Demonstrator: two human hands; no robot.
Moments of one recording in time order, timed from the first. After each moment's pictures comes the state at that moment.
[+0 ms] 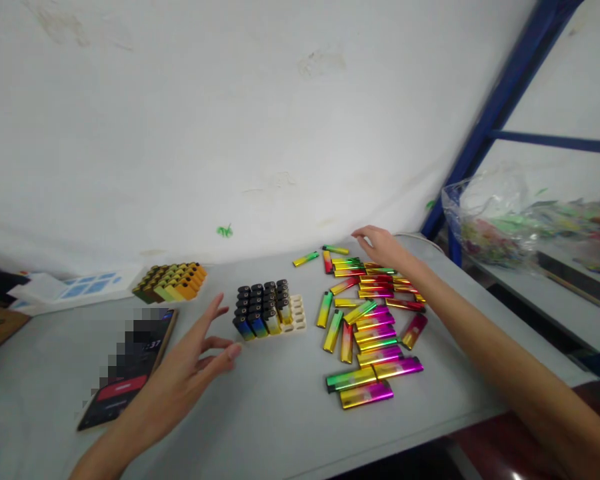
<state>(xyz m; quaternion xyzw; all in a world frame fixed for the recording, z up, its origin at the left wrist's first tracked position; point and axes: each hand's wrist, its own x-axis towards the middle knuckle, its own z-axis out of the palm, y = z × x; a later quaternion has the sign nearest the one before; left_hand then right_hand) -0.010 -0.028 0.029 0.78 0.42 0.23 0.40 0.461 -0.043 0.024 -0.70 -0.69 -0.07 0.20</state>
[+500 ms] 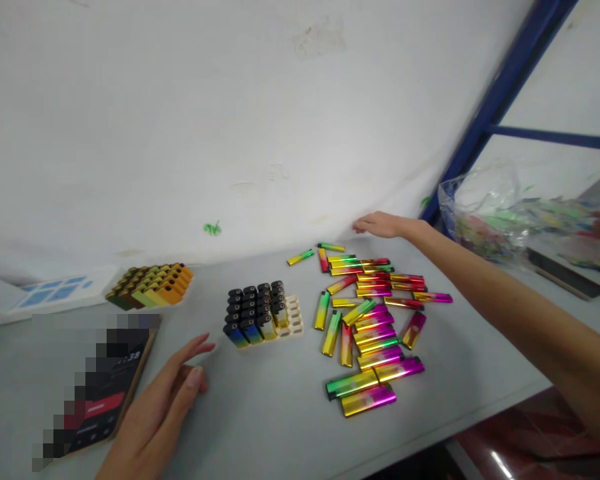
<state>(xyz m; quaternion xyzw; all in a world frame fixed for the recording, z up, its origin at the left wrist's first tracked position) -0.047 -0.043 -0.009 0.81 0.47 0.23 0.26 0.519 -0.002 0.055 -0.68 -0.73 0.06 0.05</state>
